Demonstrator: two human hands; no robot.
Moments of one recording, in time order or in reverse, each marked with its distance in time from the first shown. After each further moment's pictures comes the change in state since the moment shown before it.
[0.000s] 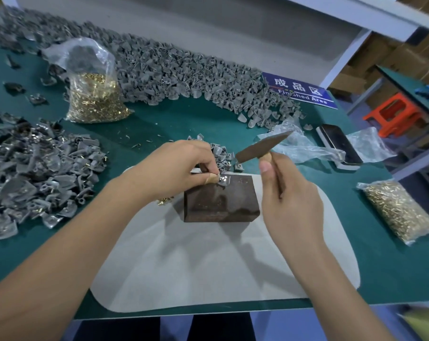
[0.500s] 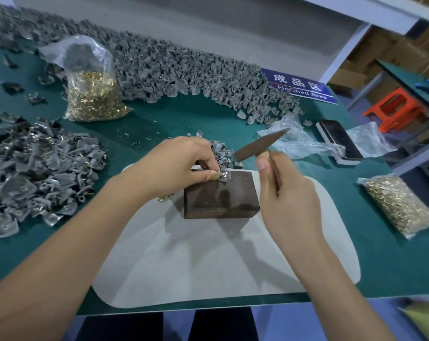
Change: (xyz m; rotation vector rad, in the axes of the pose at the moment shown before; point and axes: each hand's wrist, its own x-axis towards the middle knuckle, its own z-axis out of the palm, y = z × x) left_hand 0.000 0.001 0.001 -0.003 0.012 -0.003; right_hand -0.002 -0.002 0.001 0.034 -0.042 0.045
